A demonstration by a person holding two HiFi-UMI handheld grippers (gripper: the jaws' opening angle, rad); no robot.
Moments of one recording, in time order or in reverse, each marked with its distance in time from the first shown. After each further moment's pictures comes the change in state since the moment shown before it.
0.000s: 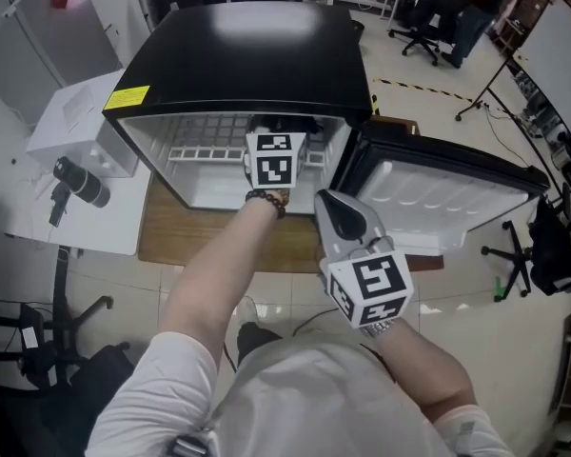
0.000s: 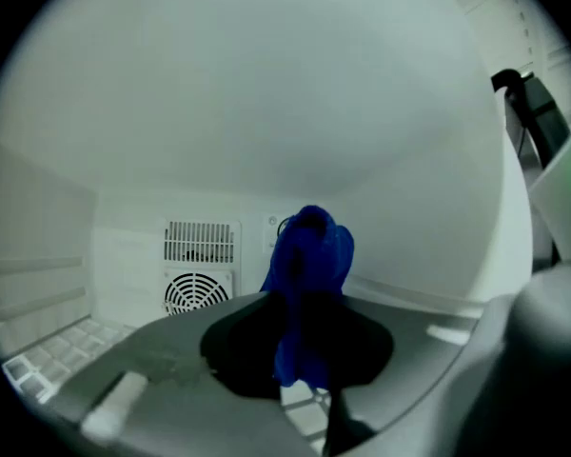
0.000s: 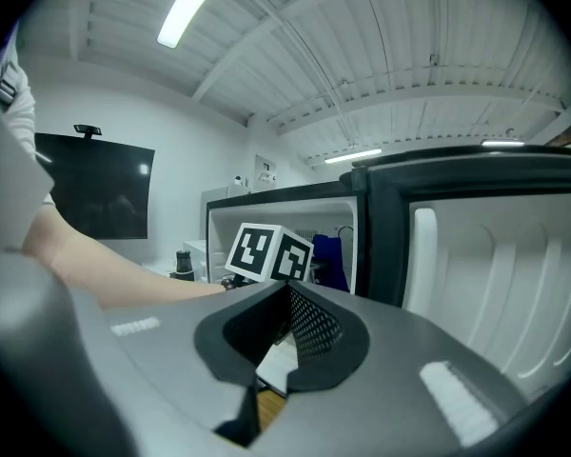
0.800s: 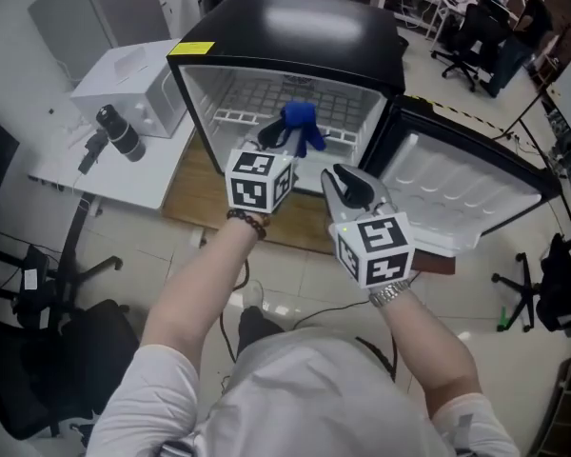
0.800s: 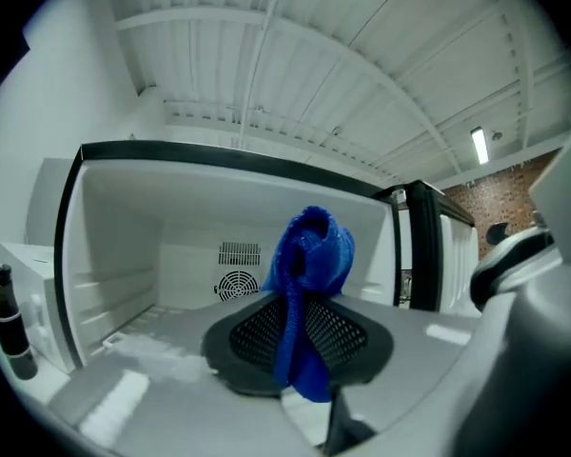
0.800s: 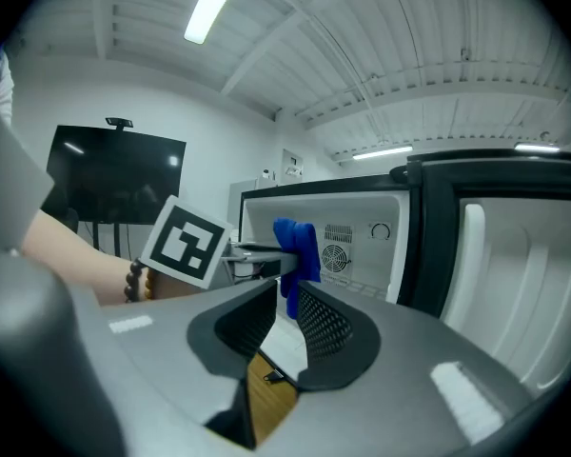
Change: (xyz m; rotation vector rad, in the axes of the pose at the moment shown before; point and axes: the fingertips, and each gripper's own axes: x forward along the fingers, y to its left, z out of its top) left arm -0.154 0.007 -0.002 -0.012 -0.065 -0.028; right arm -0.004 0.040 -0.016 -0.097 0.038 0.147
